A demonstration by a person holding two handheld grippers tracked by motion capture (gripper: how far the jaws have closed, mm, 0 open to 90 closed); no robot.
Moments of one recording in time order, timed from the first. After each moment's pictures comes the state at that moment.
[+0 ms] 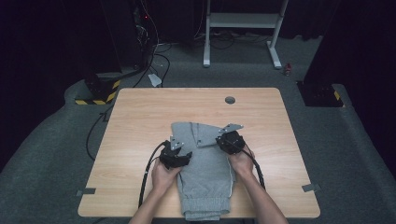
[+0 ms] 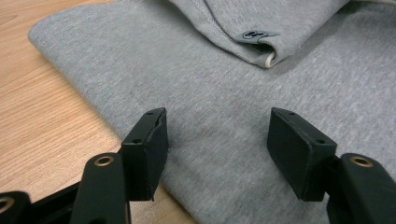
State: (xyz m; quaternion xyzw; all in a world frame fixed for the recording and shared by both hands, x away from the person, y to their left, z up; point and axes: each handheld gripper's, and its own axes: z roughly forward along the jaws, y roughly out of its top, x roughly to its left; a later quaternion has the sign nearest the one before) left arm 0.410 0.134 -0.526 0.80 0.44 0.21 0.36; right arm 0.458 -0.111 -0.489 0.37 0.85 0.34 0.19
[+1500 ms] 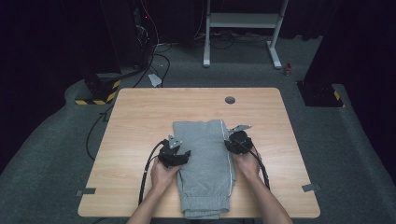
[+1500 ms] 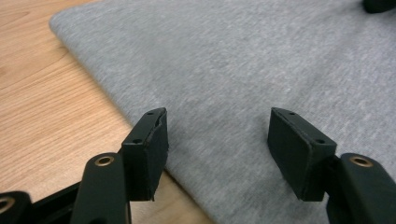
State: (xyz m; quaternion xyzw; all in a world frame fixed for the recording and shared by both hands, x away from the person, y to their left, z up) left arm 0.416 0.139 -0.526 0.79 0.45 0.21 0.36; right arm 0.468 -0.140 -0.508 0.45 0.82 0.30 0.18
